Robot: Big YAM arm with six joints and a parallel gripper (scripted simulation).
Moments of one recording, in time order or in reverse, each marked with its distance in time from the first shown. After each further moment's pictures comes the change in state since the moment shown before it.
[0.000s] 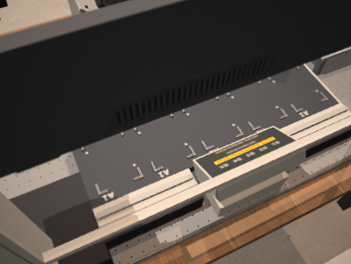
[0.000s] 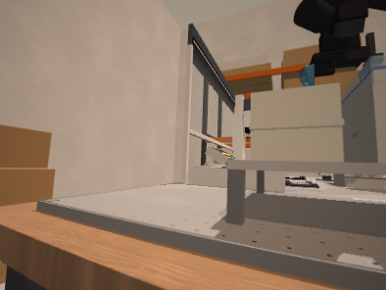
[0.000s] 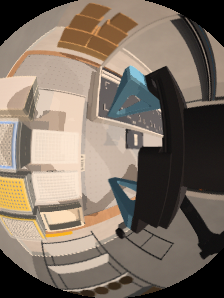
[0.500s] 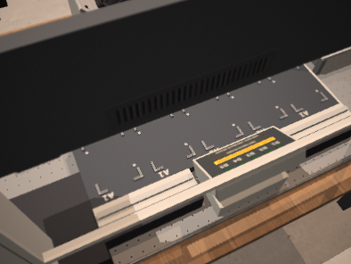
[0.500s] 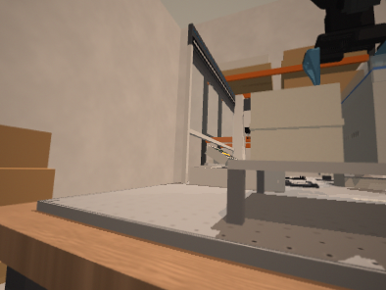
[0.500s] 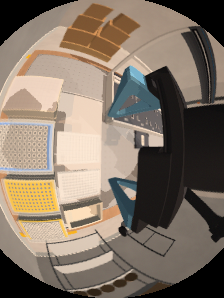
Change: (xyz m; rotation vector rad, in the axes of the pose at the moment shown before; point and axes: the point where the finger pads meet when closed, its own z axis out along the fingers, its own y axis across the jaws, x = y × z) arm -0.069 -0.003 0.003 -0.002 0.005 0.010
